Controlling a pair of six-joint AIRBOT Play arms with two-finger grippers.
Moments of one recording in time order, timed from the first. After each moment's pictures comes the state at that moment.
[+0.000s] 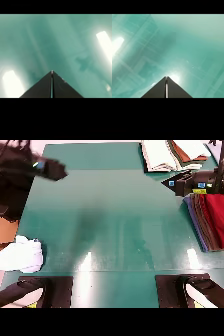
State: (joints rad) left arm -0.23 -1.13 1.57 1.31 -1.26 -1.49; right arm 0.11 -0.89 1.26 -0.96 1.14 1.25
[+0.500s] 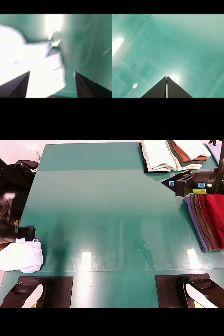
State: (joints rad) left arm 0.03 -0.68 0.78 1.76 -1.44 -1.64; right arm 0.11 -0.89 1.26 -0.96 1.14 1.25
